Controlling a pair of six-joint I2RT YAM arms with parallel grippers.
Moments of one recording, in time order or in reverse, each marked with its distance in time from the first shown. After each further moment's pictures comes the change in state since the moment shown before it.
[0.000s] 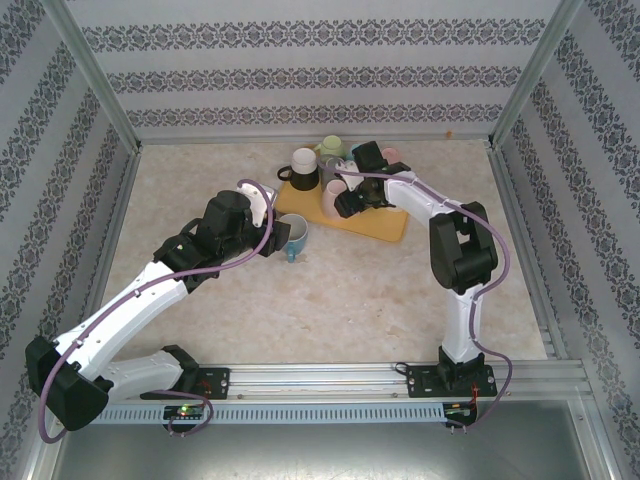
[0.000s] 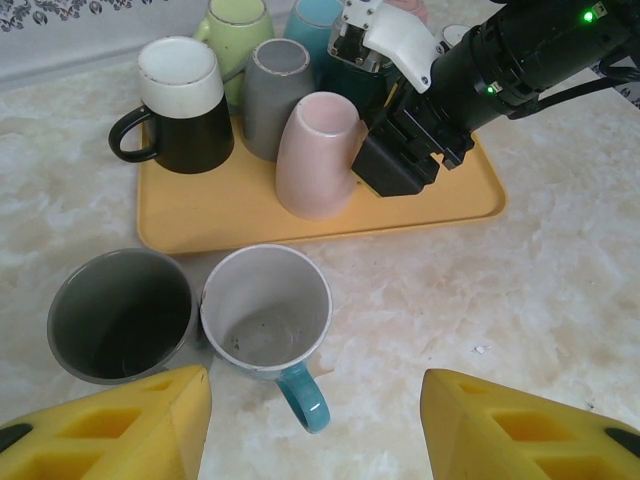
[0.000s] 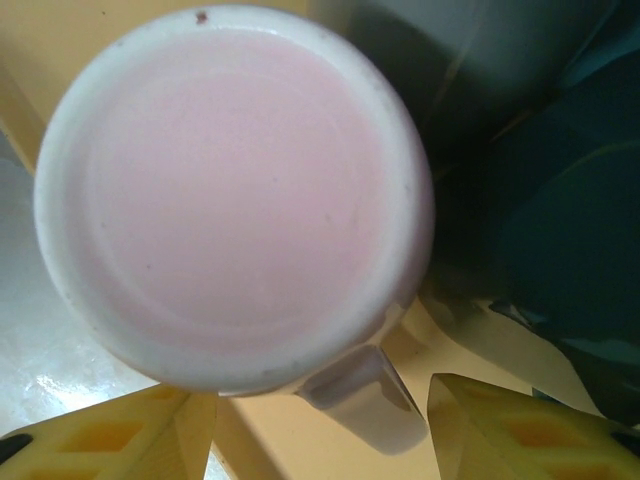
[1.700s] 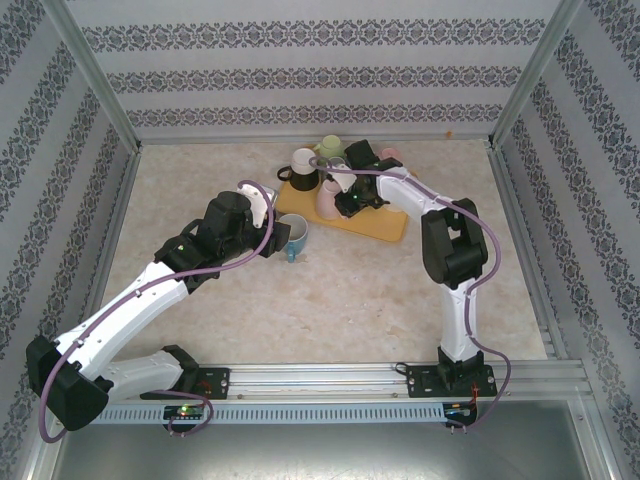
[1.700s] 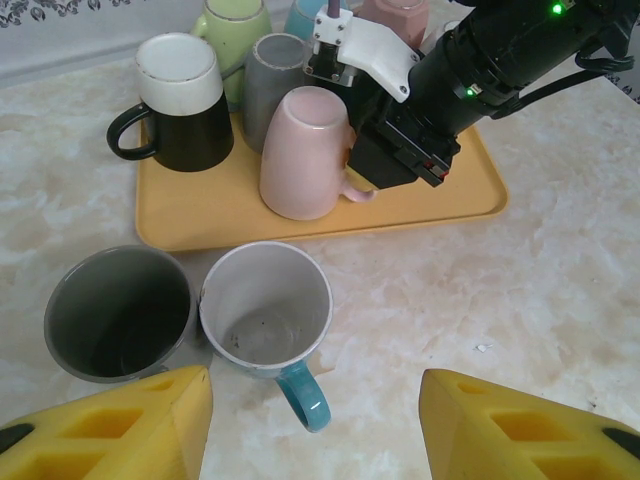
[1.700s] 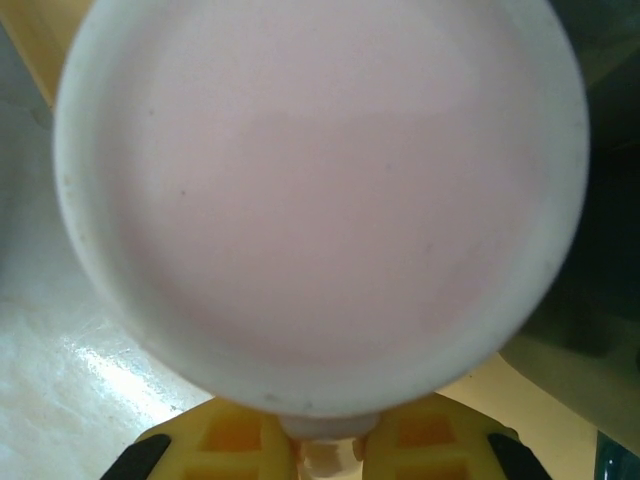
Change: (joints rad) left arm 0.000 0.000 -0.011 0.008 0.001 0.000; right arm 0.019 0.057 0.088 -0.097 -0.037 -0.050
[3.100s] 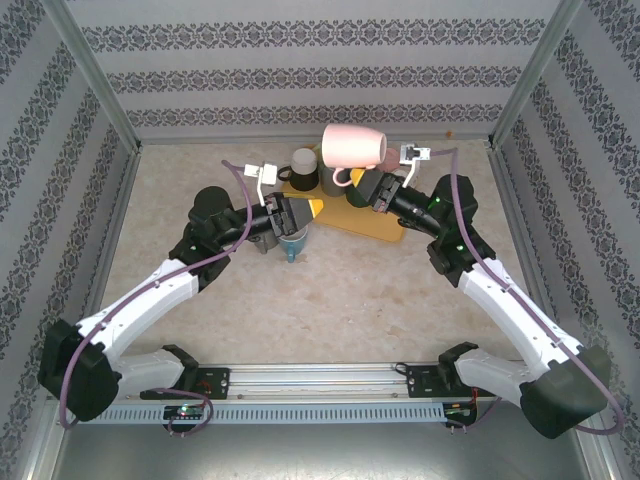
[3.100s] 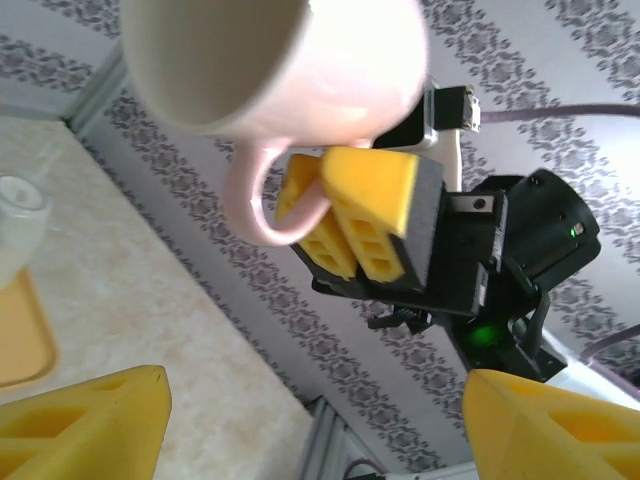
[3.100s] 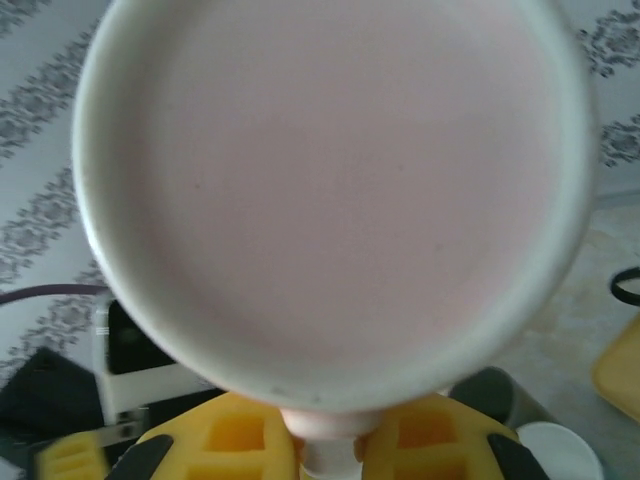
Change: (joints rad) left arm 0.072 0.086 -0.146 0.926 0.690 -0.715; right arm 0.020 -1.030 -0.771 0.984 -0.324 1.098
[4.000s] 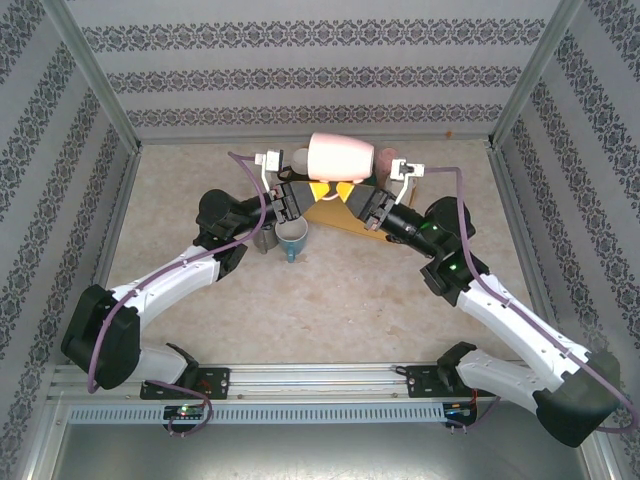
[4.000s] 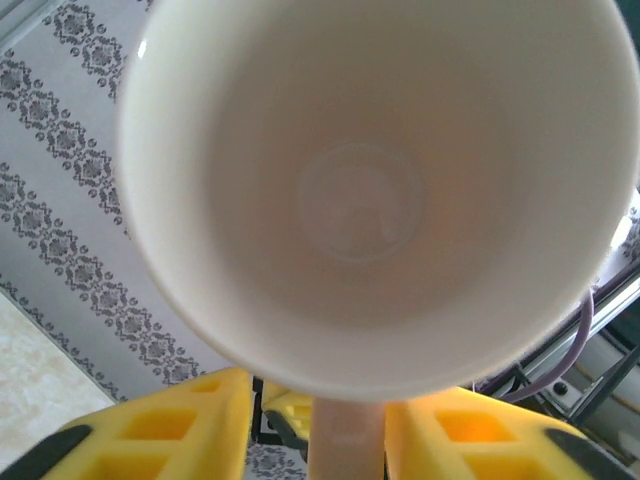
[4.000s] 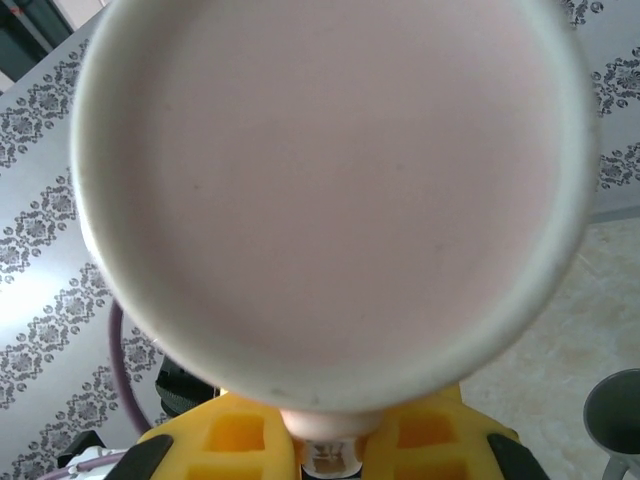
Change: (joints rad) left arm 0.000 0.174 0.010 0.493 0.074 -0.307; right arm 0.170 -0.063 -0.089 0.163 0.075 0.105
